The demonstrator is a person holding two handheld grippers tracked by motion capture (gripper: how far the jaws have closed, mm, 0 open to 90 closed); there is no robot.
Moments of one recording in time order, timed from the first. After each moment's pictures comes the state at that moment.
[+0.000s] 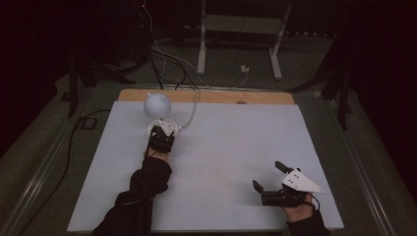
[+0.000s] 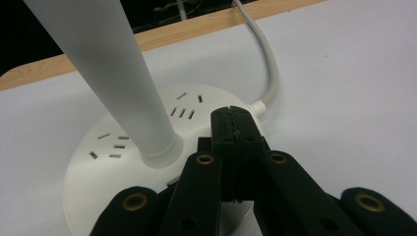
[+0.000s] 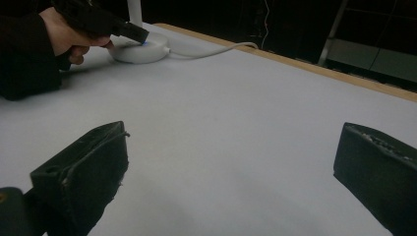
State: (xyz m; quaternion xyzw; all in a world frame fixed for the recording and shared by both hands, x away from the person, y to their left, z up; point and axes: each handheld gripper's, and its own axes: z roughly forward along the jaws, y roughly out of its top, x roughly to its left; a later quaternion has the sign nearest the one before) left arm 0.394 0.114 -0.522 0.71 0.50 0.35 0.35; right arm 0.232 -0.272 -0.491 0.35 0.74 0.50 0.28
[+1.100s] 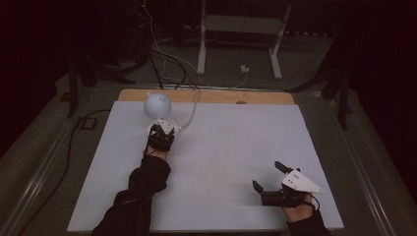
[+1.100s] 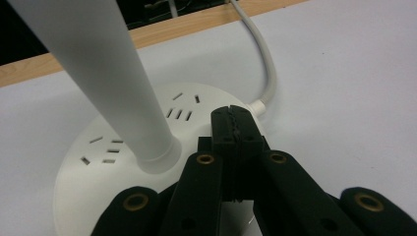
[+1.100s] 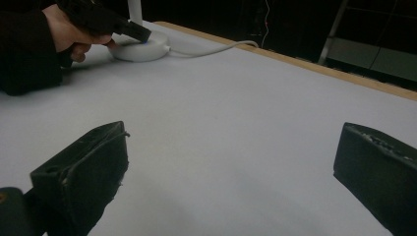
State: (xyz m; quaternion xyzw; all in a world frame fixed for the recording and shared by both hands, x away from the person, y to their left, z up) left arm 0.400 0.117 -0.523 0.73 0.49 0.33 0.34; right arm 0.232 -0.271 -0.492 0.35 0.74 0.50 0.28
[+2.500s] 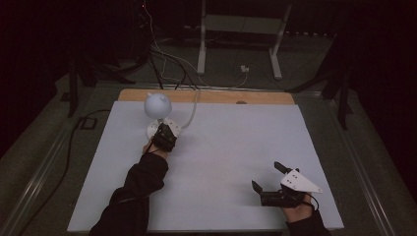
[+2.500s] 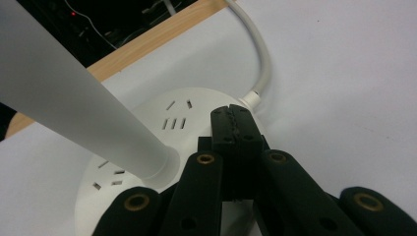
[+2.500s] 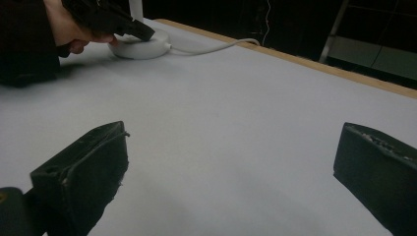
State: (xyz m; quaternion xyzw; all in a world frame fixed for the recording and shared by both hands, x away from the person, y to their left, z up) left arm 0.401 0.105 -0.521 0.78 0.42 0.37 0.27; right arm 0.232 -0.270 -0.493 0.35 0.74 0.50 0.28
